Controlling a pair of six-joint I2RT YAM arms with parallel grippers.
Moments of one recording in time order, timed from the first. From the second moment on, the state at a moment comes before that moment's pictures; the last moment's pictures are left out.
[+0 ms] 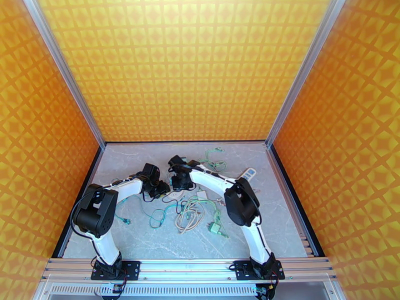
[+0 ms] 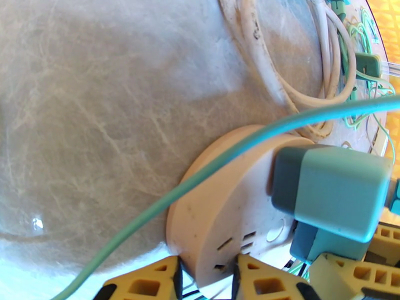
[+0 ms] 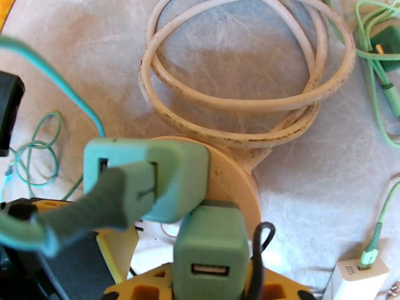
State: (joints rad) left arm -0.34 1.84 1.05 -0.35 0.40 -0.72; right arm 0.73 2.17 1.80 -0.83 -0.06 0.56
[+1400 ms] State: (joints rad) left arm -0.35 1.84 1.04 -0.31 0.41 -0.72; right arm 0.72 2.16 1.79 -0.84 -0.09 0.58
